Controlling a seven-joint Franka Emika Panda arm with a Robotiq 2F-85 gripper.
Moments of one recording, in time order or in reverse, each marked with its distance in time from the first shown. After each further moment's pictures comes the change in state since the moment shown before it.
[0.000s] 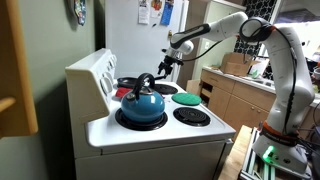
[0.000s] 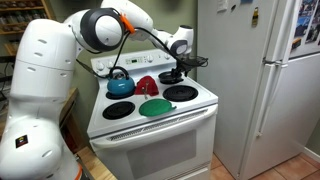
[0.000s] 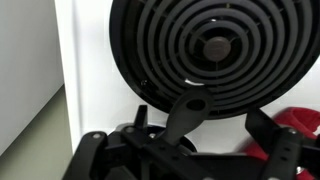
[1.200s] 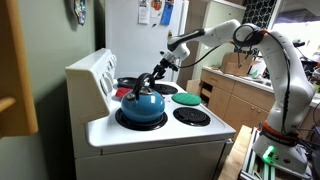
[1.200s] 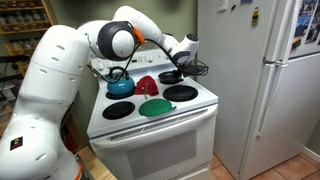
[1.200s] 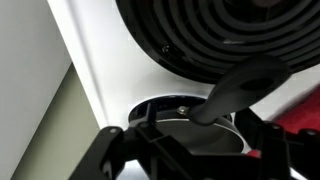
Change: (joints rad) arm -0.077 0.119 0.107 0.073 0.235 0.118 -0.037
